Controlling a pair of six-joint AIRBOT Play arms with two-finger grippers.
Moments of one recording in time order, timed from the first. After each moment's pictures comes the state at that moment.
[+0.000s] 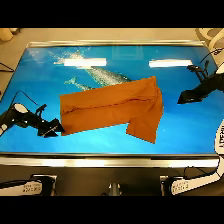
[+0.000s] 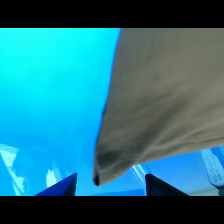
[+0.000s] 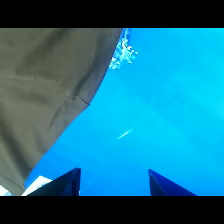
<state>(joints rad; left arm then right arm) 0.21 -1.44 0.86 1.09 -1.29 -1.47 -0.31 -1.70 1.71 -1.30 1.59 0.98</state>
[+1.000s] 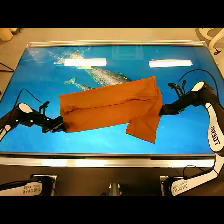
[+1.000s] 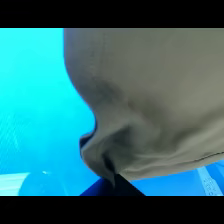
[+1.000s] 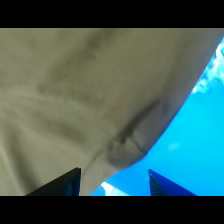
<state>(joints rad) 0.15 -1.40 0.85 1.05 -1.17 -1.47 -0.24 -1.75 1.38 -1.13 1.33 0.94</state>
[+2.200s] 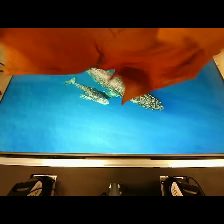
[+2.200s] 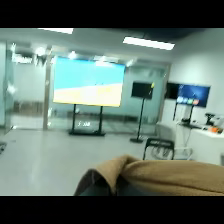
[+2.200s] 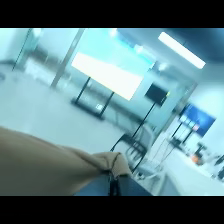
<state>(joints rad) 0.15 -0.77 1.90 1.13 -0.87 -1.49 -0.23 -0.77 1.77 -1.11 0.78 0.77</state>
